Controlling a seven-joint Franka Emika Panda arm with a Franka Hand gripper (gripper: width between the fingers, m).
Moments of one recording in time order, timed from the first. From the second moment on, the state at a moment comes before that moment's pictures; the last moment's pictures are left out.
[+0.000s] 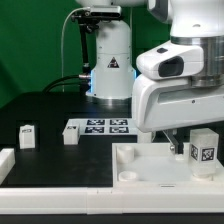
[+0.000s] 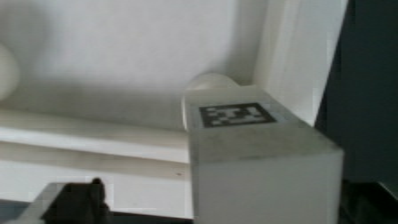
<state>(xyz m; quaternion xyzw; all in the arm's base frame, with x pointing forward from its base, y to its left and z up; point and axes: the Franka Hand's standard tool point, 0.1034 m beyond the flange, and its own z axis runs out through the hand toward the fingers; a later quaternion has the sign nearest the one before) 0.629 0.116 0.078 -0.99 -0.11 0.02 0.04</state>
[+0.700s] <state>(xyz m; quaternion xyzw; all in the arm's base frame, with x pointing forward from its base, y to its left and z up) 0.629 0.117 0.077 -1.00 0.00 0.02 0.04</state>
